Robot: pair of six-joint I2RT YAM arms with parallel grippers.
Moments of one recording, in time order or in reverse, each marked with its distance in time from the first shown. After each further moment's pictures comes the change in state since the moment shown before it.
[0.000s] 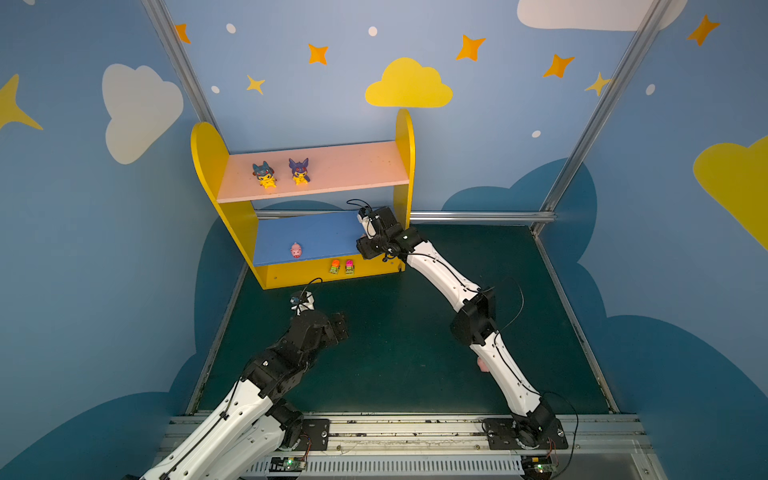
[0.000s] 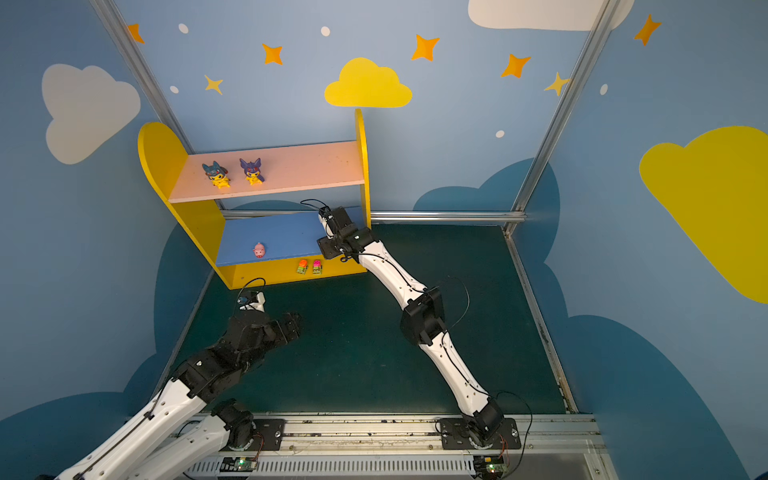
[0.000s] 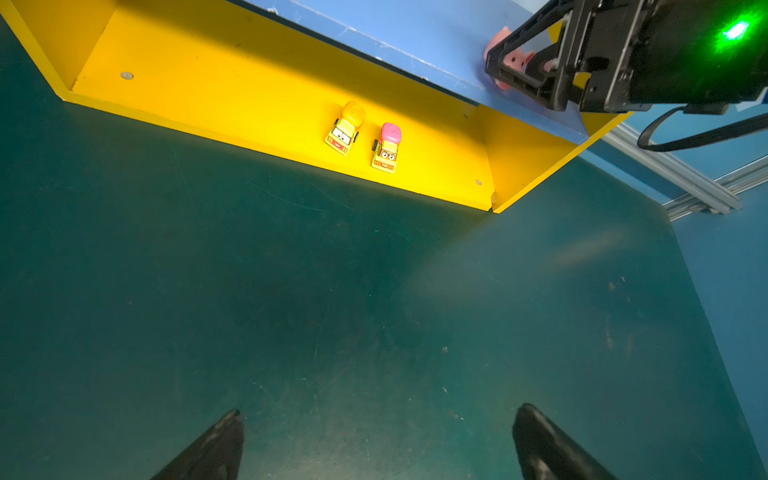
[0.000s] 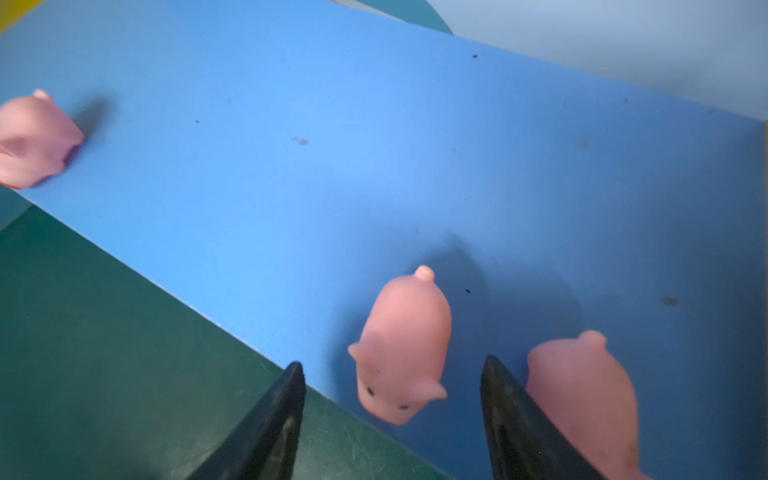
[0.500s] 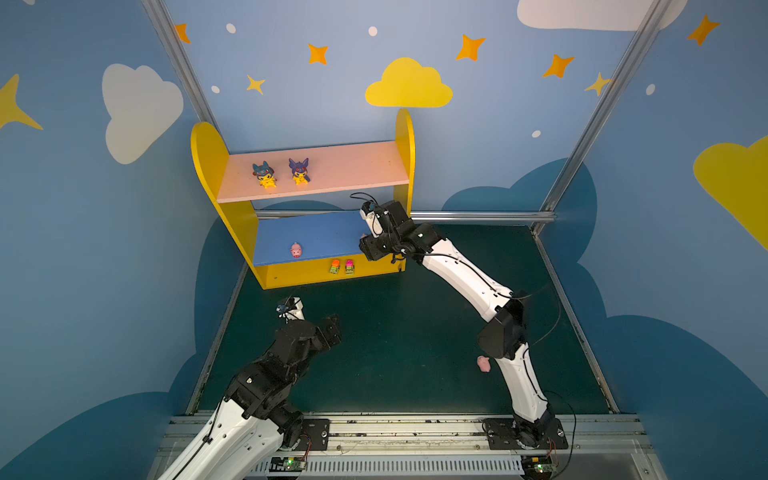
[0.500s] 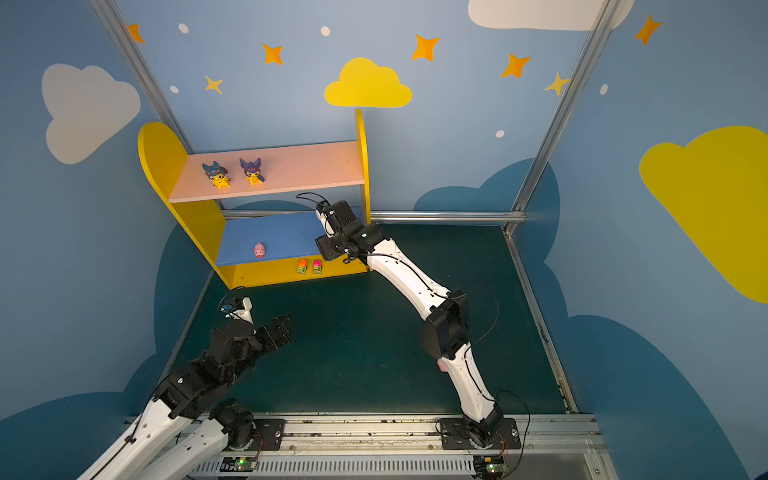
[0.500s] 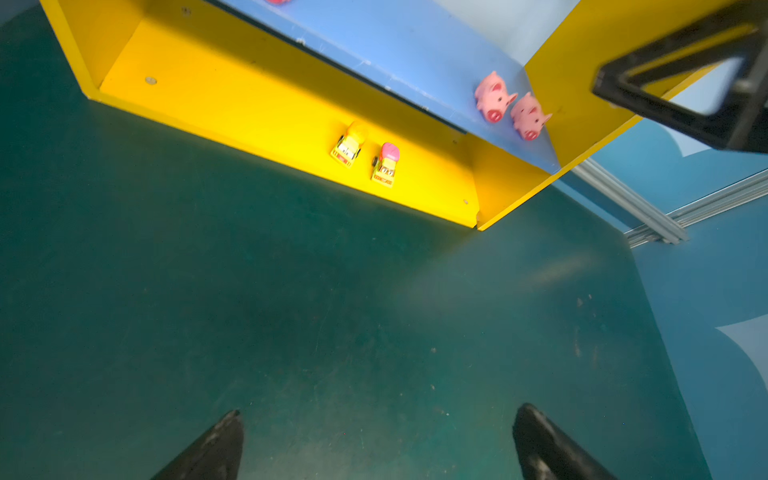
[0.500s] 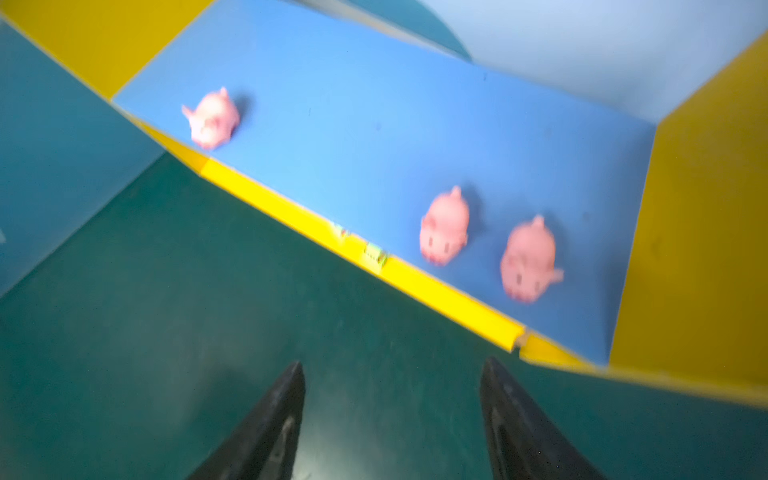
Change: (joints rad) left arm -0.001 -0.153 -0.033 -0.074 0.000 -0.053; right arm 0.067 -0.443 -0.494 0.008 0.024 0.022
